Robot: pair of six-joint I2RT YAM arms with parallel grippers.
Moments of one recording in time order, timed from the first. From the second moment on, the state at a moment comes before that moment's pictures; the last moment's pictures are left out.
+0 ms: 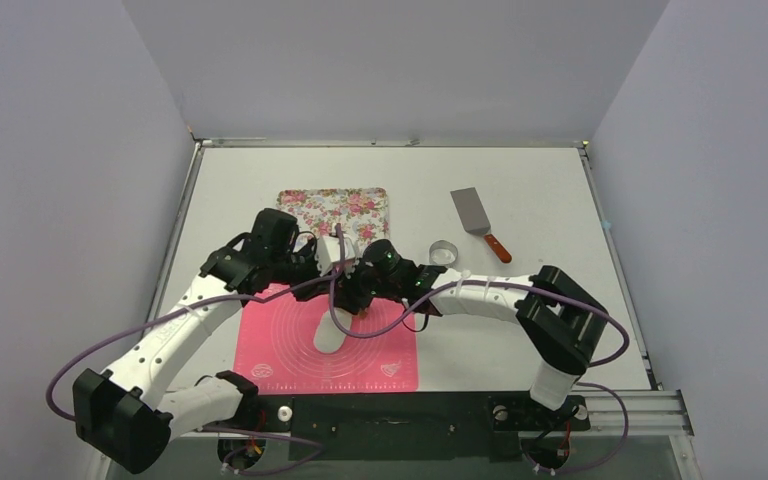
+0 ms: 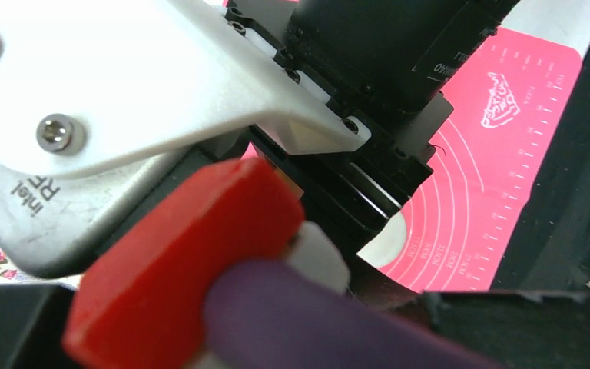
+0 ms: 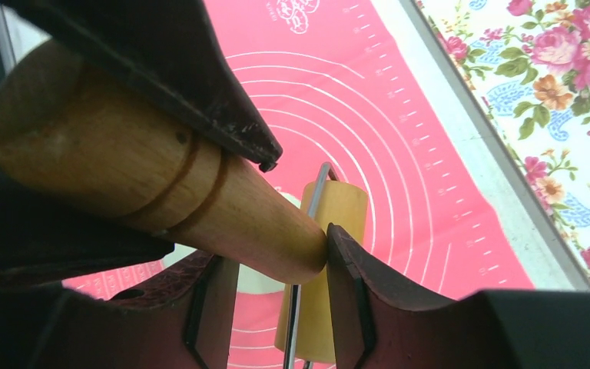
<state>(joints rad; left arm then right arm) -0.51 1.10 0.96 -0.76 0.45 0.60 0.99 1.73 1.01 0.16 -0.25 0.04</state>
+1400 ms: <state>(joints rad) -0.46 1.05 0.94 -0.85 0.42 0.60 1.01 1.85 1.09 0.22 -0.40 0.06</state>
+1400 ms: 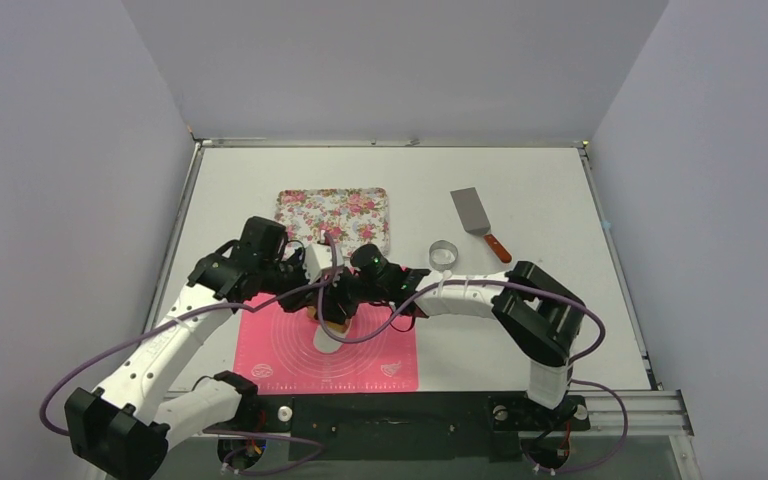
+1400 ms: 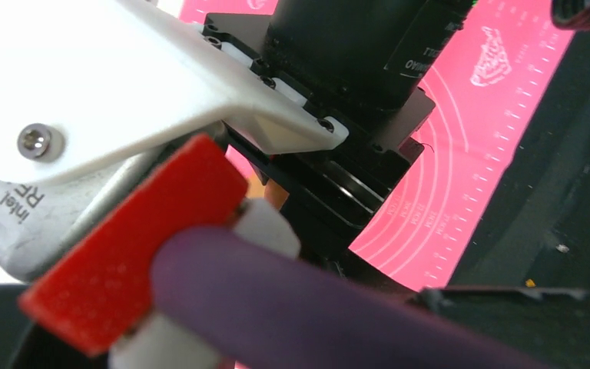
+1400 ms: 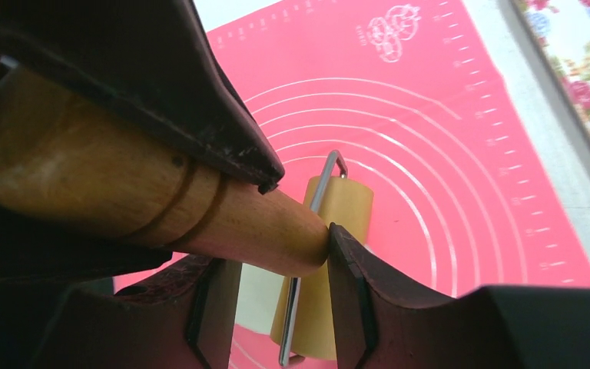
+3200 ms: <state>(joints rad) -0.61 1.13 0.97 -0.77 0.61 0.56 1.03 1.51 0.78 0.13 -0.21 0.16</state>
